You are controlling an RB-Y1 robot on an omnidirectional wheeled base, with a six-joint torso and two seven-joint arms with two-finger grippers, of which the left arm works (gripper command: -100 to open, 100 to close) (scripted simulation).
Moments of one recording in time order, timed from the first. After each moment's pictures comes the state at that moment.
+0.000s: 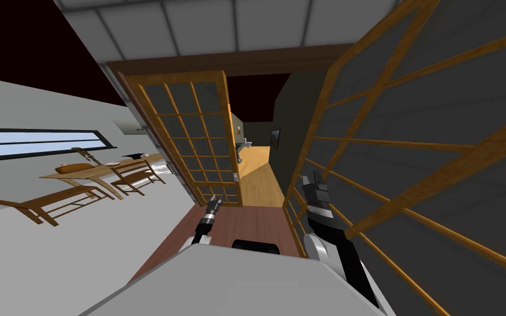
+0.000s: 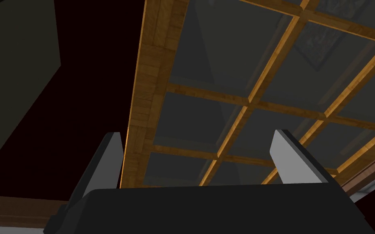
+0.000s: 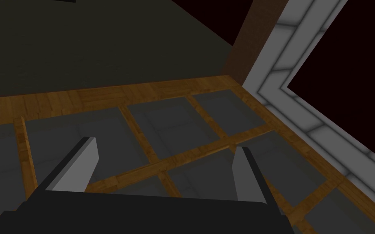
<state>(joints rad) 0.23 0.11 0.18 -1.21 -0.17 -0.75 -1.03</state>
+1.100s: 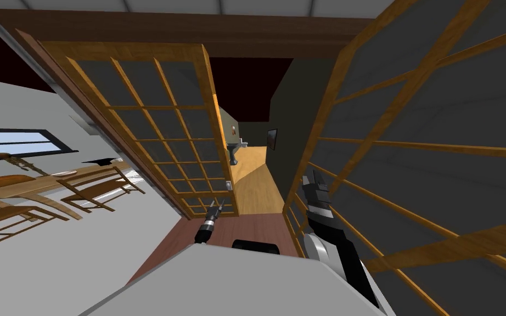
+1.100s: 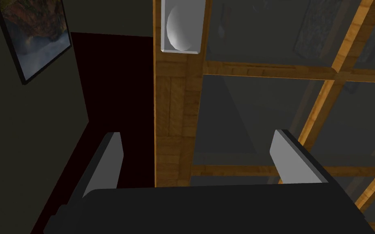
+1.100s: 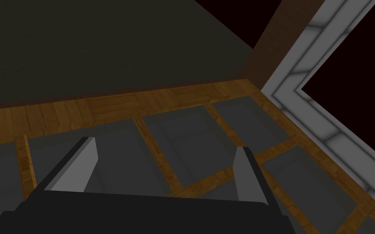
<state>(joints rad) 0.17 0.10 0.23 -0.97 -0.21 -0.81 -1.22</state>
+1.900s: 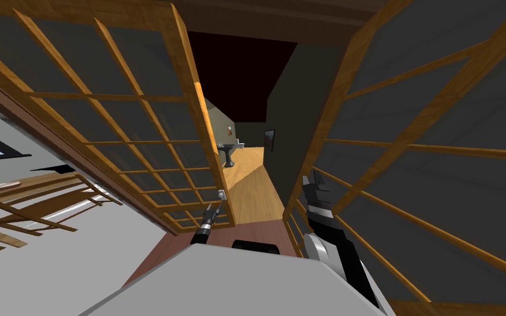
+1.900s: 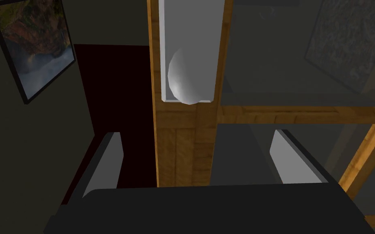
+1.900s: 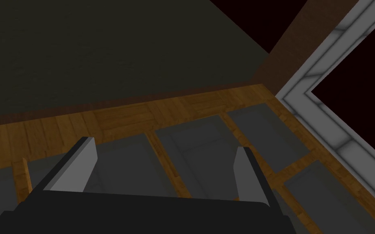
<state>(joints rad) 0.17 0.12 0.27 -0.89 -0.21 -0.85 -1.25</state>
